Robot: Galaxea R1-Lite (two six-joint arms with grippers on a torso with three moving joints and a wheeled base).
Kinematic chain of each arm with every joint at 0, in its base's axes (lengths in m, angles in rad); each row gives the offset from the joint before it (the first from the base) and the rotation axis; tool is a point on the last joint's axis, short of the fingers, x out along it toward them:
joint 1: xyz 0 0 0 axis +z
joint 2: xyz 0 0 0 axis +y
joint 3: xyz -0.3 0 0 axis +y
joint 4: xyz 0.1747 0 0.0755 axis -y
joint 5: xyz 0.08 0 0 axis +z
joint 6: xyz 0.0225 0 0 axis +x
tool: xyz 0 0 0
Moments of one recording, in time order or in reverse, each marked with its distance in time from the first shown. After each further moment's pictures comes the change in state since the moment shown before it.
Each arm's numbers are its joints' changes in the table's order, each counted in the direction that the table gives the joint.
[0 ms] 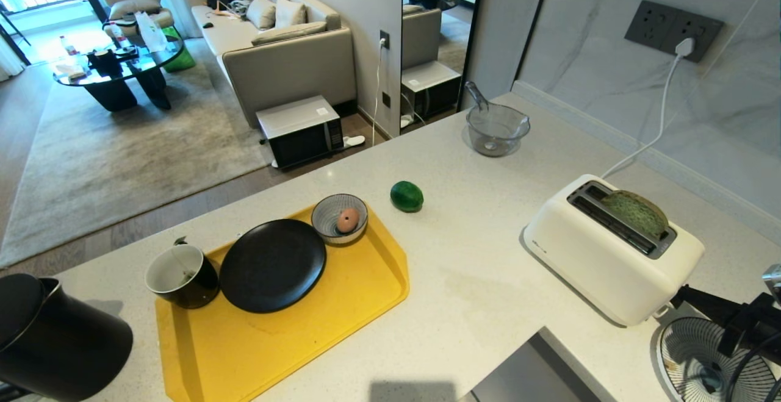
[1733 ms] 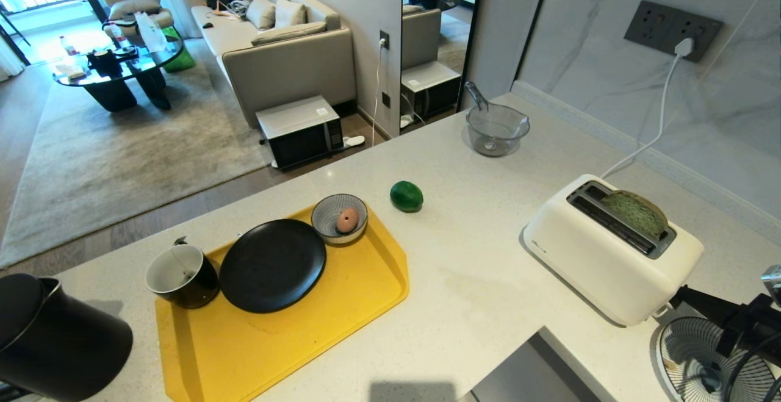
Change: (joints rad) left arm 0.000 0.000 0.000 0.000 0.000 0.001; right arm 0.002 0.016 0.003 0.000 0.002 -0.001
